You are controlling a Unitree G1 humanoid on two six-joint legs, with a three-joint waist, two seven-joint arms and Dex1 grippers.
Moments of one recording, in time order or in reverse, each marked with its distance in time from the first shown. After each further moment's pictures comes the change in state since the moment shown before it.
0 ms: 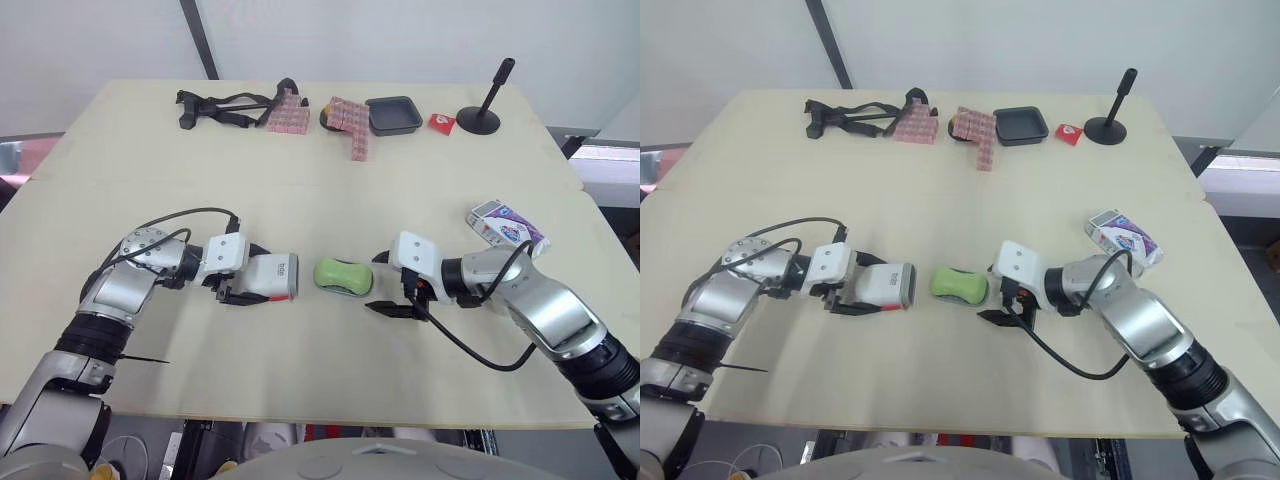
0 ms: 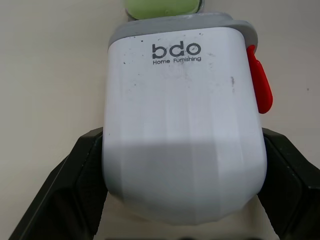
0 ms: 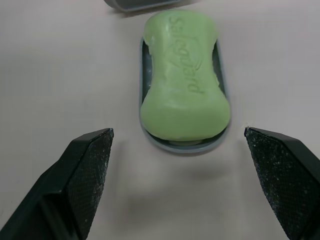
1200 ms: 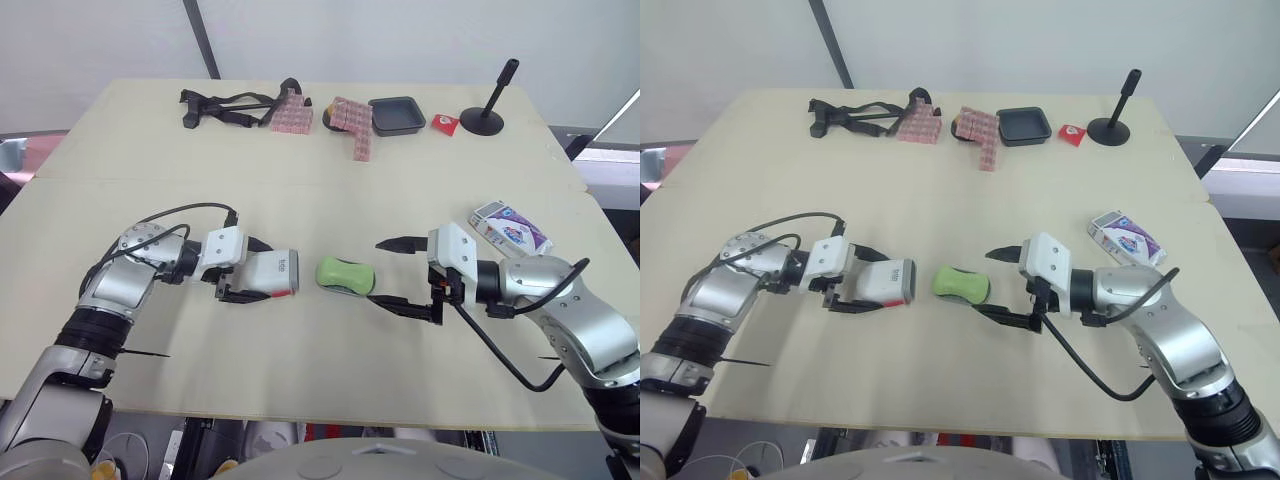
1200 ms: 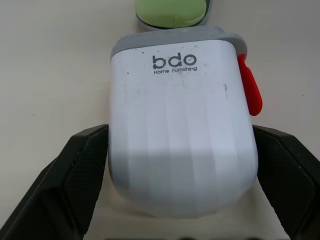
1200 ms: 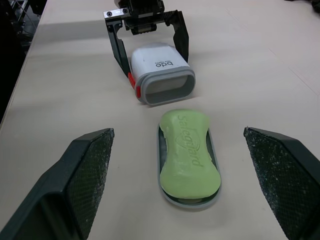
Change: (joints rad) left arm -0.042 -0.005 -0.002 0.040 -0.012 0.007 -0.013; right arm 0.187 0.021 -0.282 -0.143 0.208 -0.168 0.033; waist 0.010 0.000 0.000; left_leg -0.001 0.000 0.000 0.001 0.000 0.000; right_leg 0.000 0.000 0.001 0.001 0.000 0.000
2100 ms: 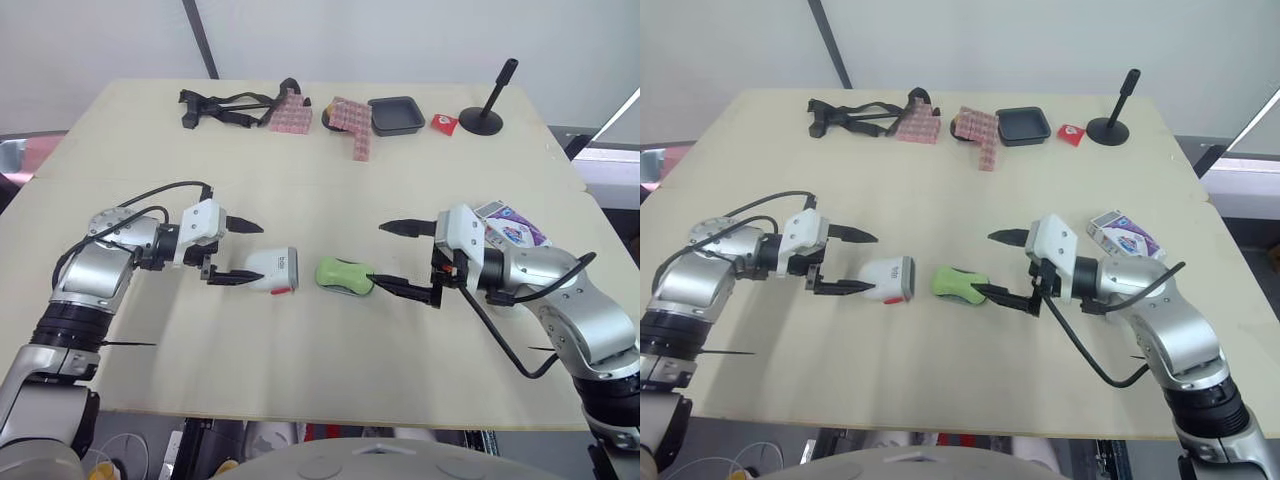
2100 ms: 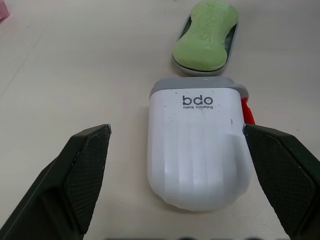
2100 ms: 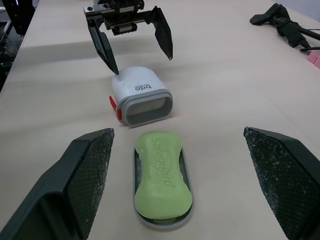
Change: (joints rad) left arm -0.005 0.053 0.105 -0.075 -0.139 0.153 -0.050; right arm -0.034 0.071 -0.058 0.019 -0.002 0.006 -0.007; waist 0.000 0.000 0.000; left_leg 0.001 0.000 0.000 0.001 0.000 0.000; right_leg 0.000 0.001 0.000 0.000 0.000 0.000
